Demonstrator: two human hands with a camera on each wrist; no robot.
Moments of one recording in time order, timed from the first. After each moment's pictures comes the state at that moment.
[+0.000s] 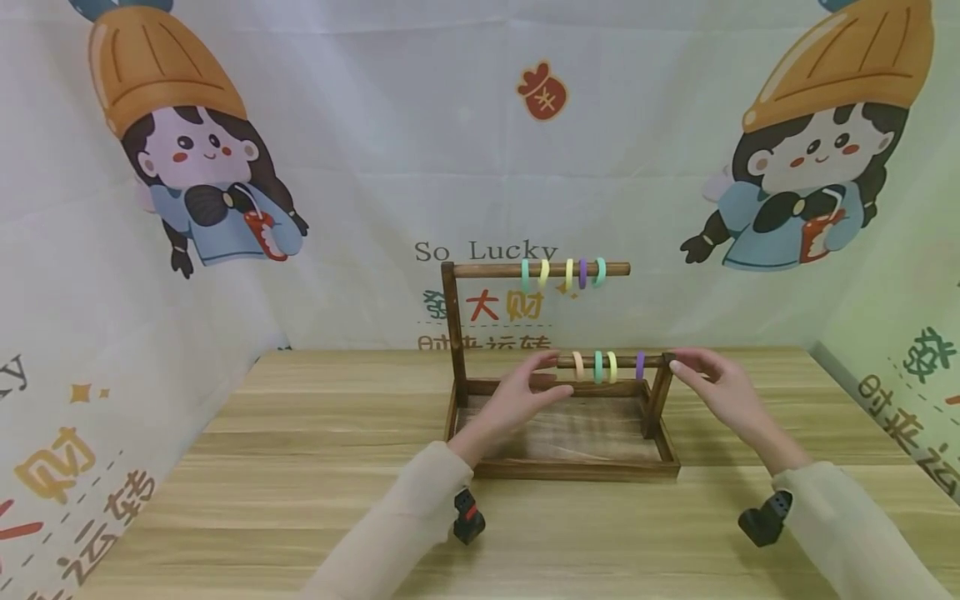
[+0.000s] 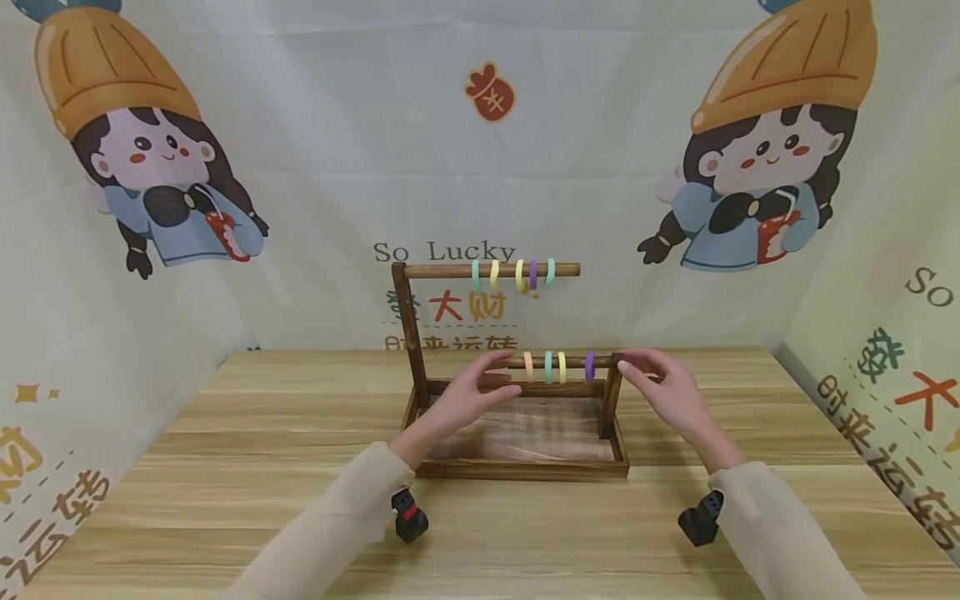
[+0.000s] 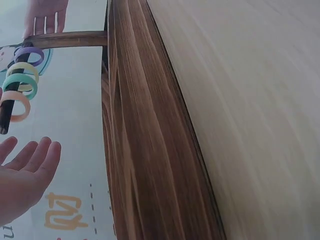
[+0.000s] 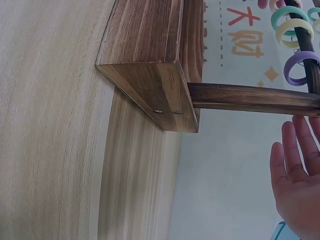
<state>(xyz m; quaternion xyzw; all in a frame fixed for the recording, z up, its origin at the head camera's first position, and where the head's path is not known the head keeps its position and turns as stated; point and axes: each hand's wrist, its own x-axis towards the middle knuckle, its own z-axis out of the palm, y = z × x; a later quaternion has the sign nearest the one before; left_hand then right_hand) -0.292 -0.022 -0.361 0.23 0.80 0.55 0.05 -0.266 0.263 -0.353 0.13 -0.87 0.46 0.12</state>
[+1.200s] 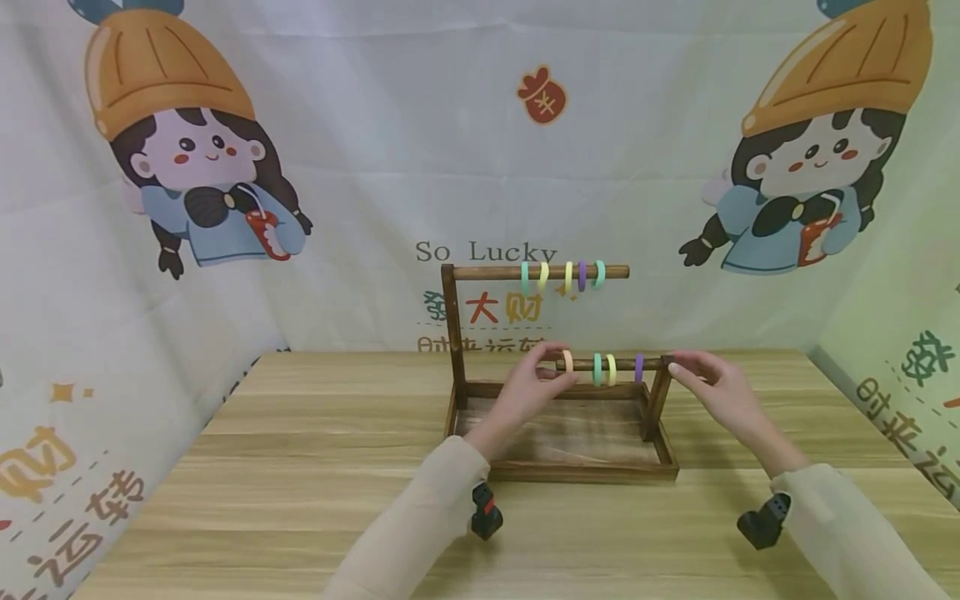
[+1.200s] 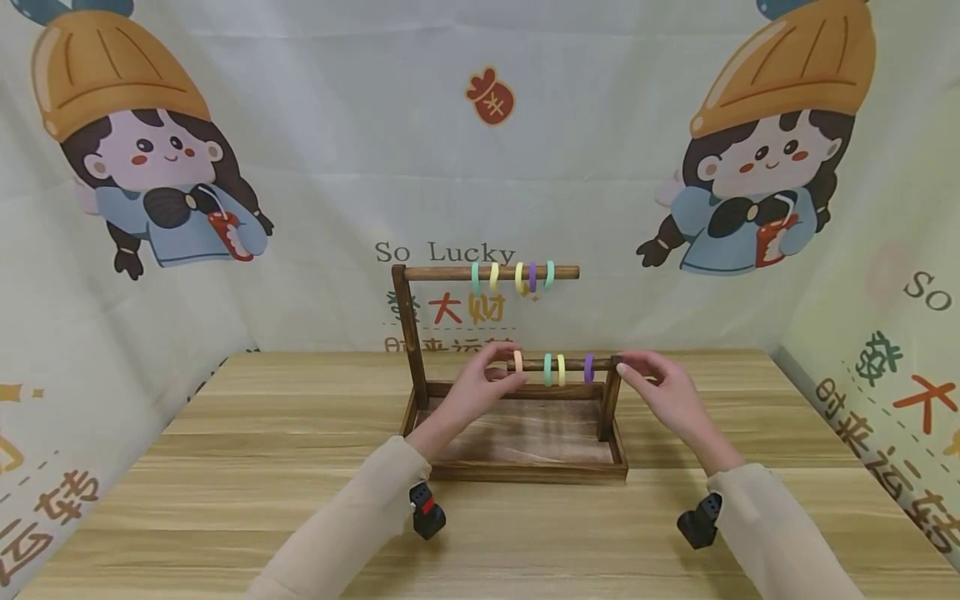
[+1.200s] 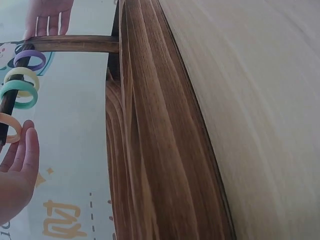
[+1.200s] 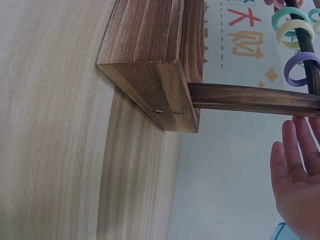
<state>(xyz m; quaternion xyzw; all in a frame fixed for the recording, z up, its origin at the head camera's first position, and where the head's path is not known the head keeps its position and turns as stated) -0.293 -0.003 -0.351 0.19 0.76 0.62 0.01 -0.265 0.261 -0.352 0.14 -0.87 0.46 0.13</state>
